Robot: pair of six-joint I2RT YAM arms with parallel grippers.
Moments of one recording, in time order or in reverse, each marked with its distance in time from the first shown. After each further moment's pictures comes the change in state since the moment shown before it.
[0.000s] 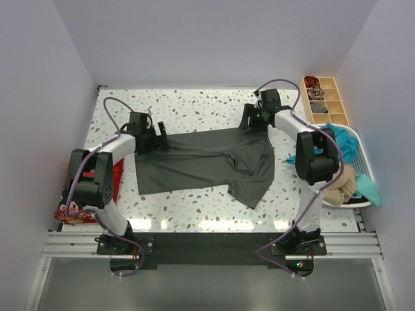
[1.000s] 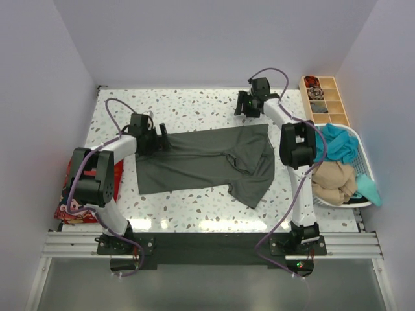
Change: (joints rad) left arm -0.001 0.031 -0.029 0.038 0.011 0.020; right arm 0.015 0.390 0.487 -0.092 0.089 0.002
